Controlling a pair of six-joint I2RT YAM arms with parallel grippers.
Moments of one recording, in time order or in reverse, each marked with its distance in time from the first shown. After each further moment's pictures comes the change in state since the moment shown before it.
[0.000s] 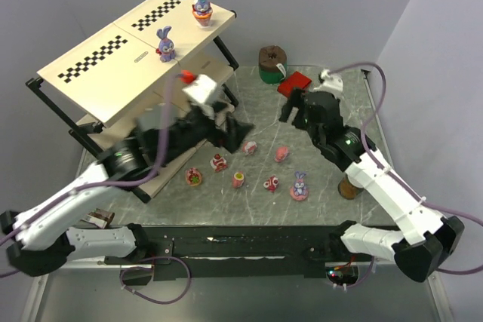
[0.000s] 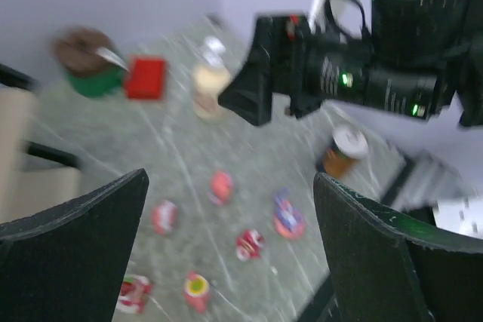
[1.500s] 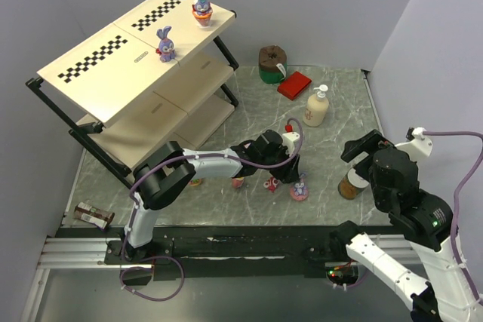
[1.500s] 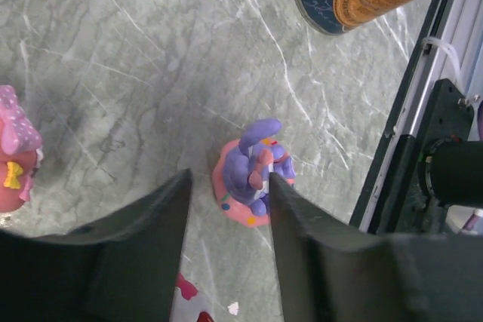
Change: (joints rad) left arm 0.000 0.972 -0.100 0.505 0.548 -0.205; right arm -0.064 -0.558 -0.038 -0.663 0.239 0.327
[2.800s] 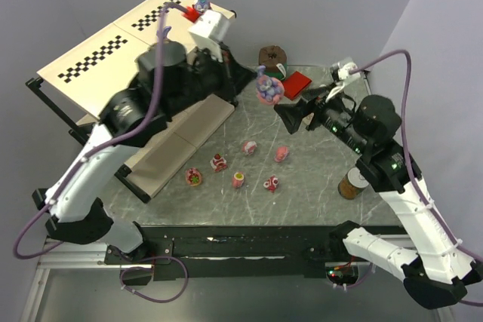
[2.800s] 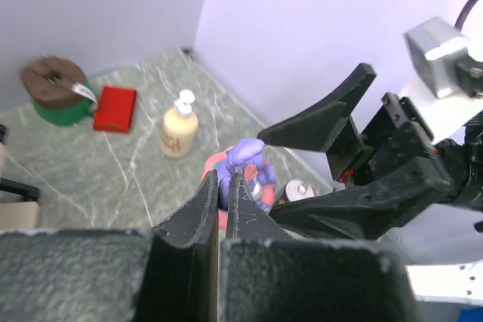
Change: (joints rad) left arm 0.090 -0.541 0.776 -0.804 -0.373 0.024; right arm 0.002 0.322 0.099 0.707 -0.811 -0.639
